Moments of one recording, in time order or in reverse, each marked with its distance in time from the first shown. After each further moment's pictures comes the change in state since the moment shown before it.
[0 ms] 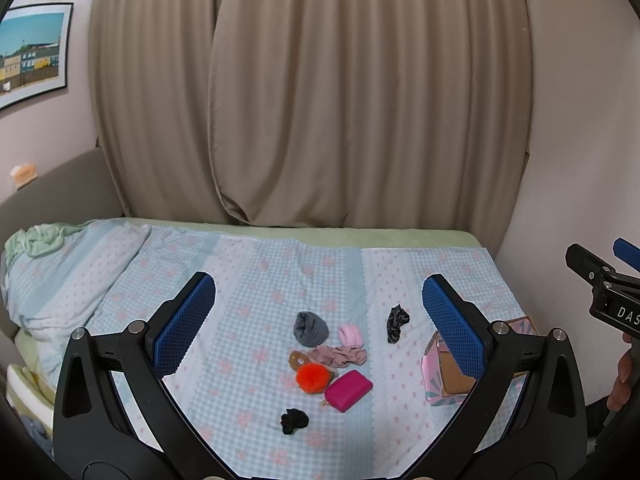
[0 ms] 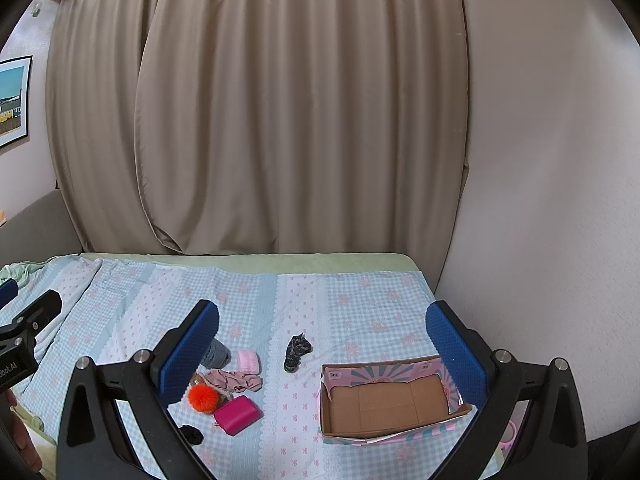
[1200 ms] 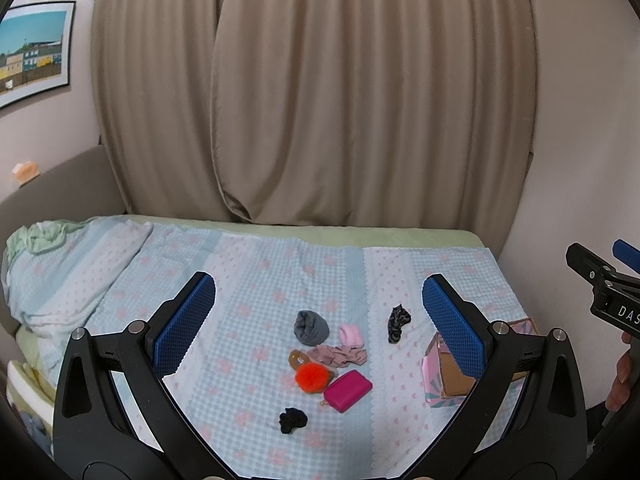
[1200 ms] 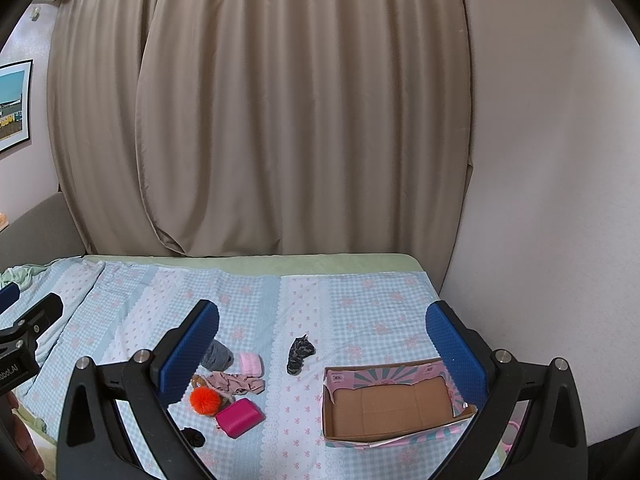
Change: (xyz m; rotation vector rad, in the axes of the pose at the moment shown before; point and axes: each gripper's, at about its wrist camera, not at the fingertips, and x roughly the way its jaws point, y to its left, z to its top) left arm 0.001 0.001 0.003 -0.009 0.003 0.006; right arm 0.005 0.001 0.001 0.005 -0.002 0.013
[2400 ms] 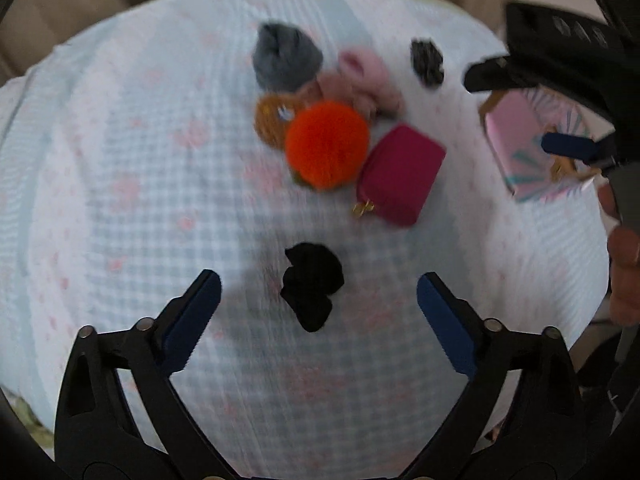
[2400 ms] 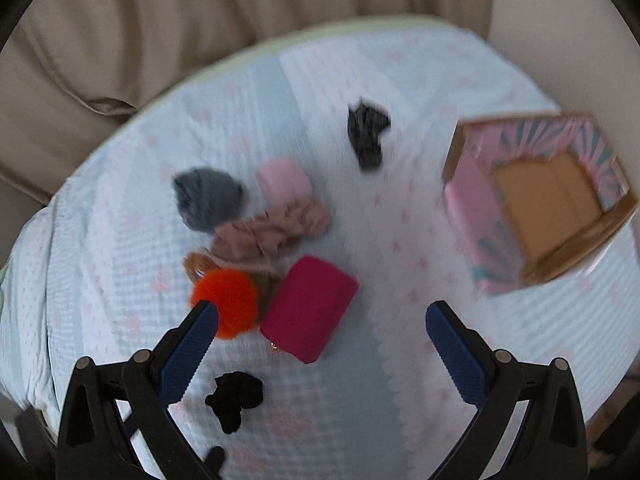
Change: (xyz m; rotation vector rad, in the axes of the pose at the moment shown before) left arm 0.283 0.086 -0.295 0.128 0.725 -0.283; right arm 0.278 0.130 -0.225 0.319 0.690 -0.039
